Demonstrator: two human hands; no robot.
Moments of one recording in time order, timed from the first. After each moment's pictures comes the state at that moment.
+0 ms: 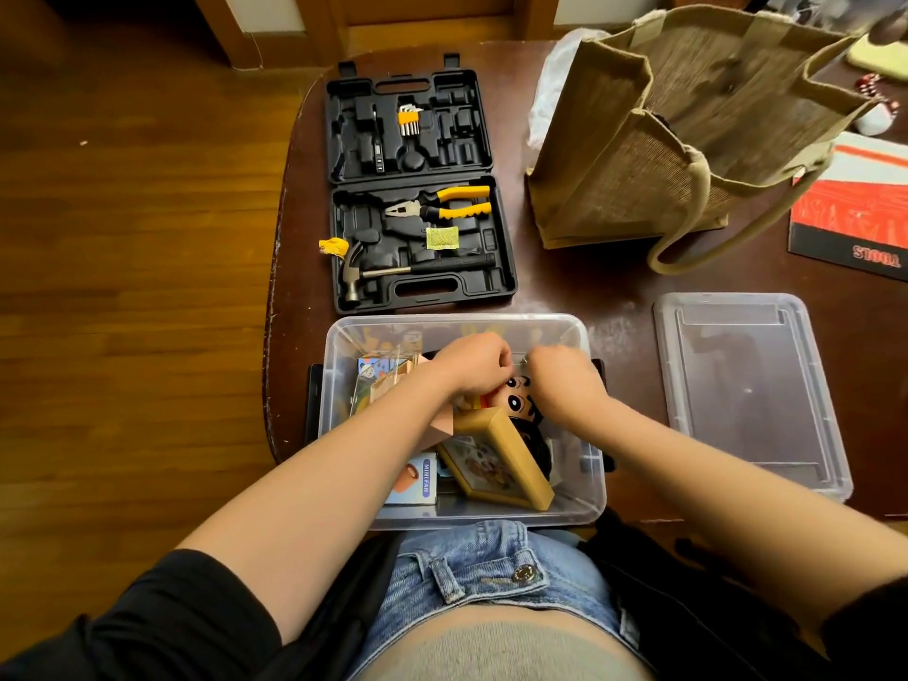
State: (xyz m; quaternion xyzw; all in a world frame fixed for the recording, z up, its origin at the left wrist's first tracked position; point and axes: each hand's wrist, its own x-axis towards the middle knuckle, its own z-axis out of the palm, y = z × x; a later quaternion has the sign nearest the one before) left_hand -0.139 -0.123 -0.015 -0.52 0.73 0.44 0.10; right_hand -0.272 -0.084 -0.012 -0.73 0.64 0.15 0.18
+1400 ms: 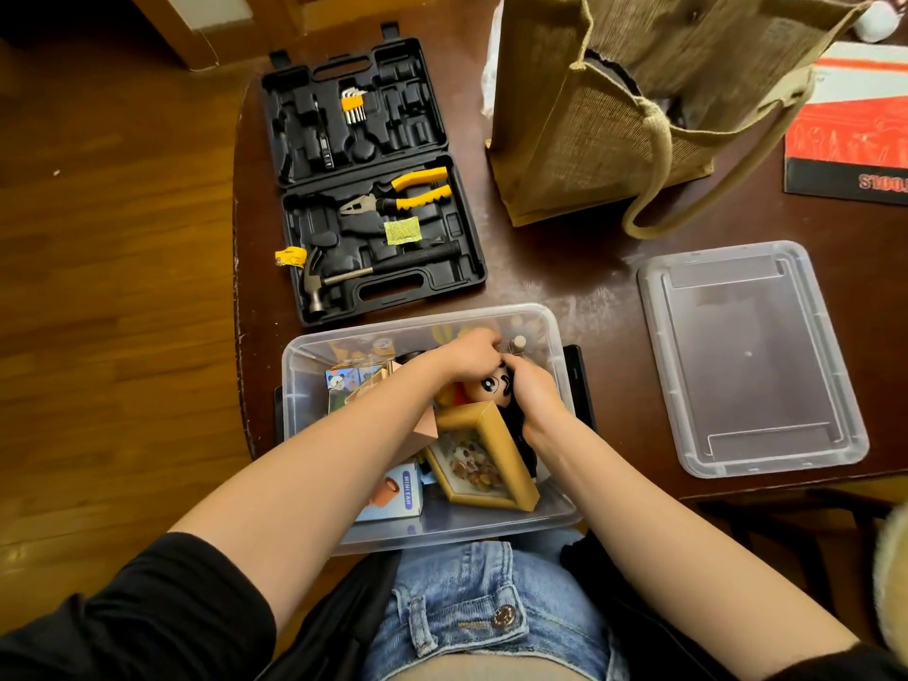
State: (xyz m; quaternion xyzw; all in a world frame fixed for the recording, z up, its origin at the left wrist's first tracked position) left_hand -0.184 -0.139 -0.031 -0.54 0.64 0.53 0.16; right_hand -0.261 -0.073 -0.033 0.00 0.70 -0.33 0.64
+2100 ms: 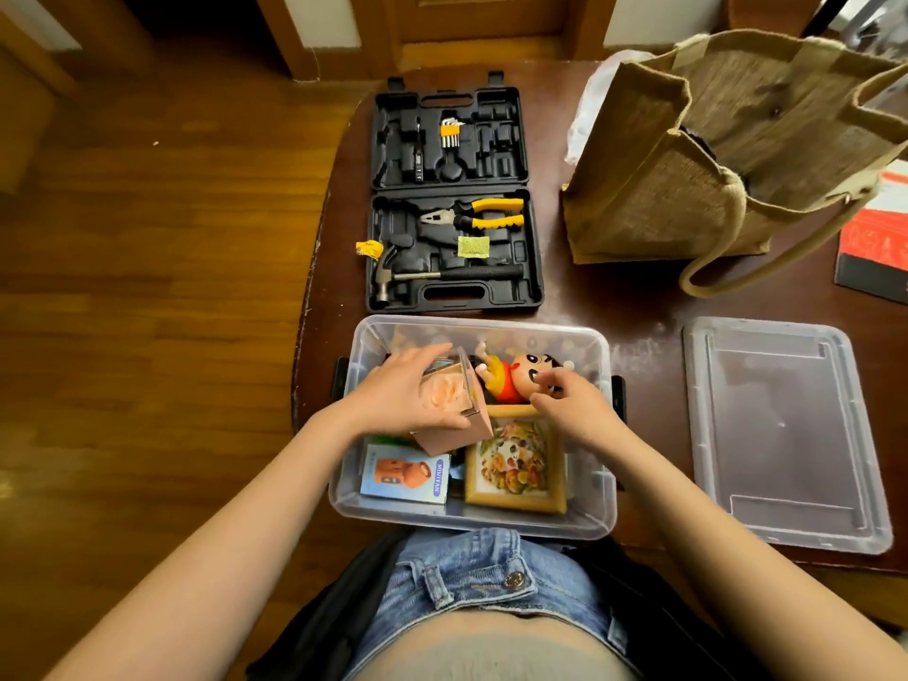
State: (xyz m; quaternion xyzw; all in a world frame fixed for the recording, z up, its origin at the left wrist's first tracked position) left_hand -0.038 -0.079 0.007 -0.58 0.69 0.43 0.04; right_hand -0.276 -0.065 -0.009 -0.53 0.70 -0.06 0.48
